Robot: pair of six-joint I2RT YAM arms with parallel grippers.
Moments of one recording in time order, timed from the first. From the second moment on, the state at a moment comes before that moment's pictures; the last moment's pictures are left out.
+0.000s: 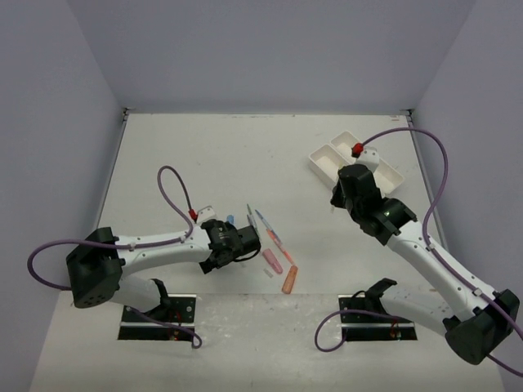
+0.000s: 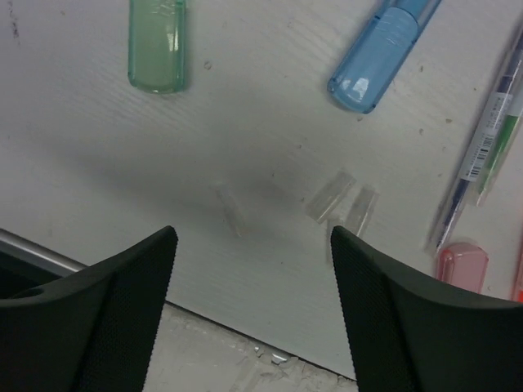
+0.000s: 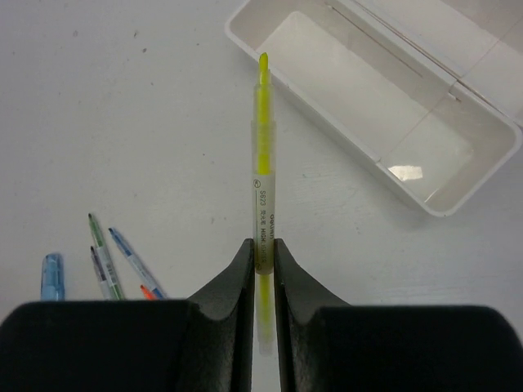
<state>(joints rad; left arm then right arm) -1.12 1.40 0.85 -1.05 -0.55 -1.66 0.59 1.02 0.95 -0.59 0.46 0.58</state>
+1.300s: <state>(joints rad) -1.10 1.32 0.61 -0.81 -0.51 -1.71 0.58 0.97 0.91 -0.52 0.36 0.54</state>
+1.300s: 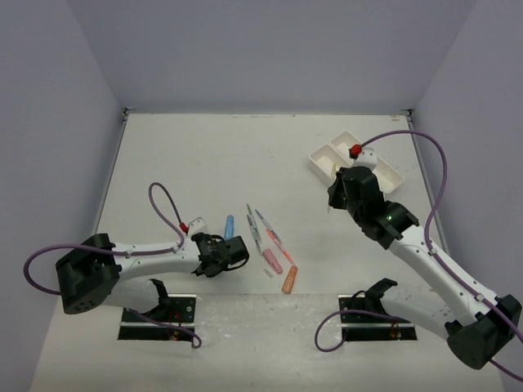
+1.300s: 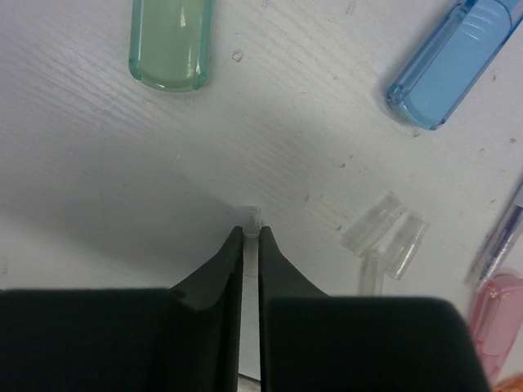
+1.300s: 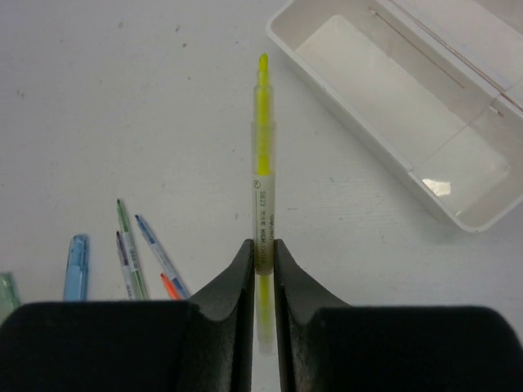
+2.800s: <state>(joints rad) -0.91 1.09 0.78 0.51 0.03 -0.60 0.71 0.62 0.42 0.15 -0.39 0.66</state>
